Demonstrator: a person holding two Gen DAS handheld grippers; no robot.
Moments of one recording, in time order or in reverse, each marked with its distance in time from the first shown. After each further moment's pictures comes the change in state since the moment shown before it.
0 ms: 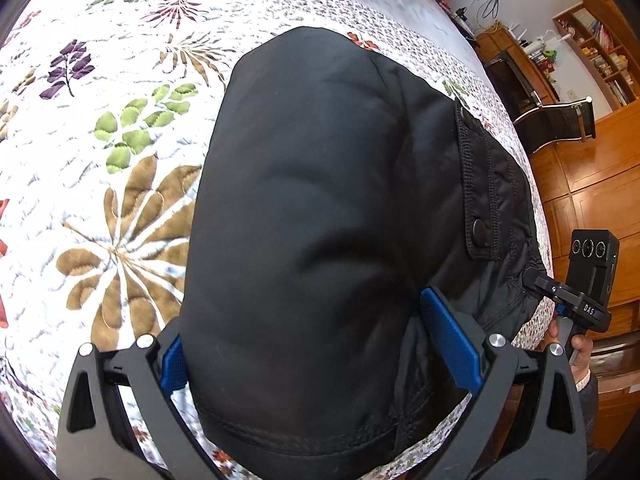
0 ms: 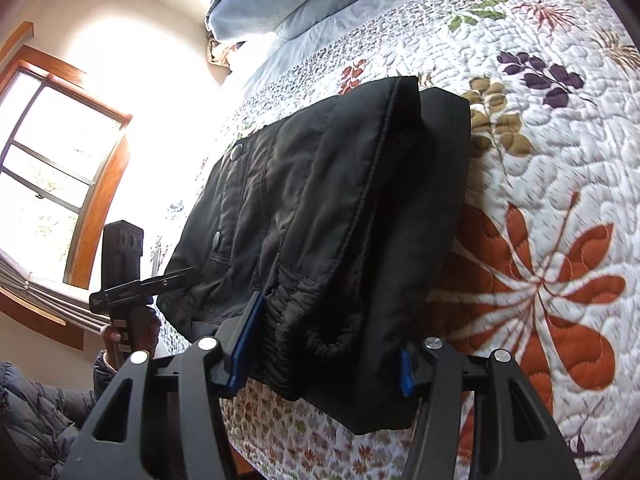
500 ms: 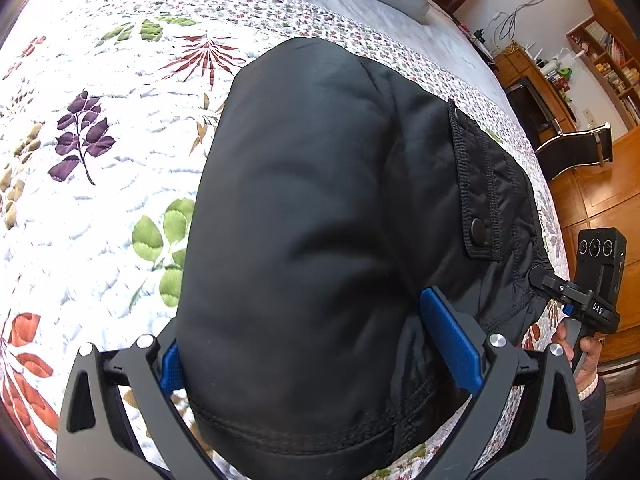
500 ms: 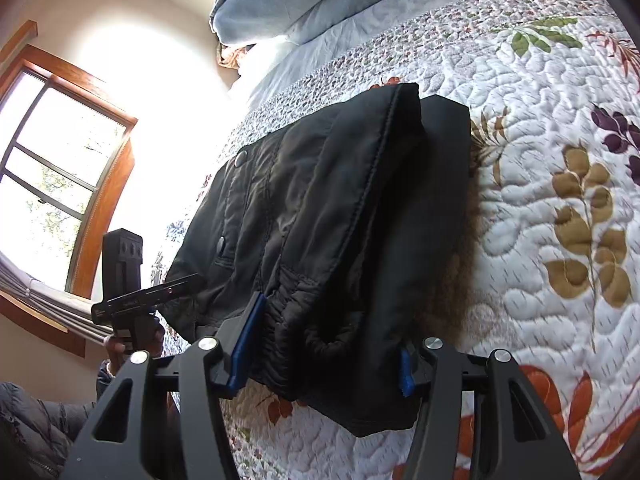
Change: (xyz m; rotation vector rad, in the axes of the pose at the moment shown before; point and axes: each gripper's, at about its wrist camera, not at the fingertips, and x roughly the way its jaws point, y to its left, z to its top) left arm -0.007 0.037 0.054 -0.015 -0.076 0.064; right arm 0.040 -0.001 0.039 -0.022 -0.013 0.040
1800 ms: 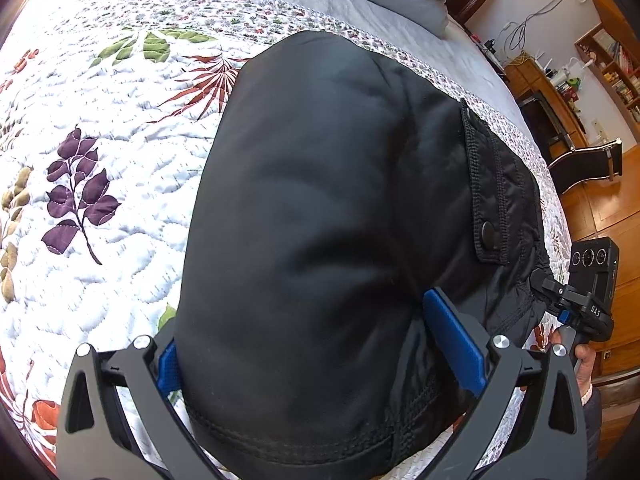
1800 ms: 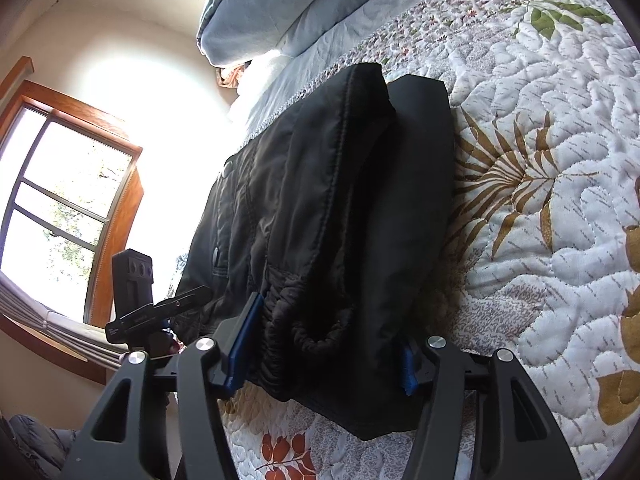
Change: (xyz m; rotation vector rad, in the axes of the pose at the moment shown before) left arm 0.018 0.009 0.040 -0.015 -0.024 0.020; right arm 0.013 -0.027 0.005 0.097 -0.045 0.074
